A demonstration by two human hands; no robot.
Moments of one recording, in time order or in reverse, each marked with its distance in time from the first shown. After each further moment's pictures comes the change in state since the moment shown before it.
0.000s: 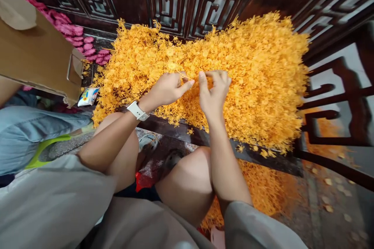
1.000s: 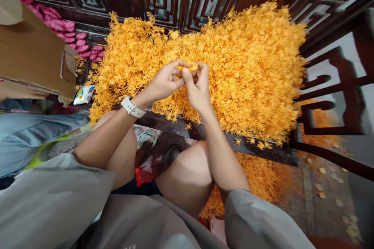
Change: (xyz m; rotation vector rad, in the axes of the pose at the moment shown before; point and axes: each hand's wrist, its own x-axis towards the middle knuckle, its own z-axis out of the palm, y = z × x) left_hand 0.005 -0.010 0.013 -0.608 -0.035 -0.098; right_hand -0.013 0.013 0.034 0.362 -0.230 0.094
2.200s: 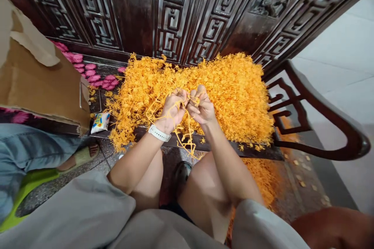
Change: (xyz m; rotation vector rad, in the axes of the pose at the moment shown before) left_hand -0.020 0.039 -0.042 -1.064 0.222 -0.228; right_hand 0.023 -0.090 0.052 1.016 -0.188 0.326
